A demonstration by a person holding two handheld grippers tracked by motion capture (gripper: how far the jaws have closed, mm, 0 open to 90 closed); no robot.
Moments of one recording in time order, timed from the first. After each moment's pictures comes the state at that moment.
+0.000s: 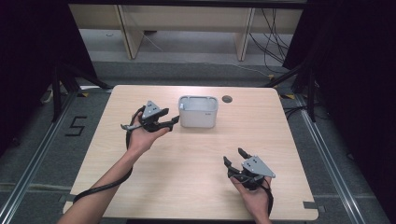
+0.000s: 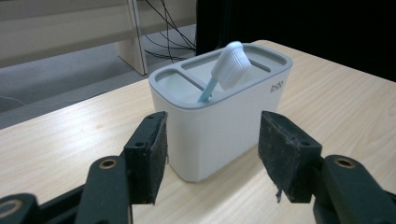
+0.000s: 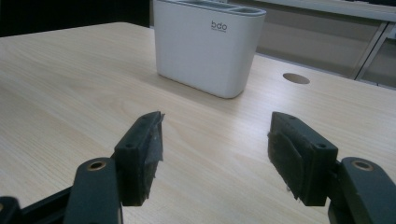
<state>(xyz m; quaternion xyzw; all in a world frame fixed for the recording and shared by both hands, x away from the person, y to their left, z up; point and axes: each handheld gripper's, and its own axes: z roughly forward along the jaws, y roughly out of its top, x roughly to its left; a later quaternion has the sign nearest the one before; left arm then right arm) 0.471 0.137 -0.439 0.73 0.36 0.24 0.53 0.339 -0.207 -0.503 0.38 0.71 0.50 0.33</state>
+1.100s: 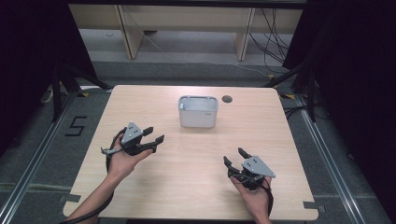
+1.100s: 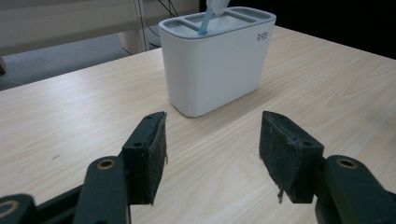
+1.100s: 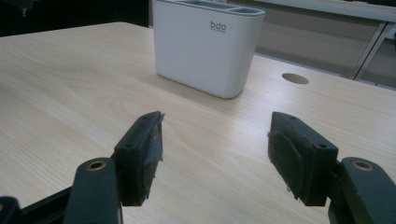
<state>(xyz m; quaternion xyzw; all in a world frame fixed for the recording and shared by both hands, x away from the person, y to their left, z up) 0.406 0.183 -0.465 0.73 0.37 0.24 0.53 0.339 -0.206 -0.503 0.38 0.71 0.50 0.33</state>
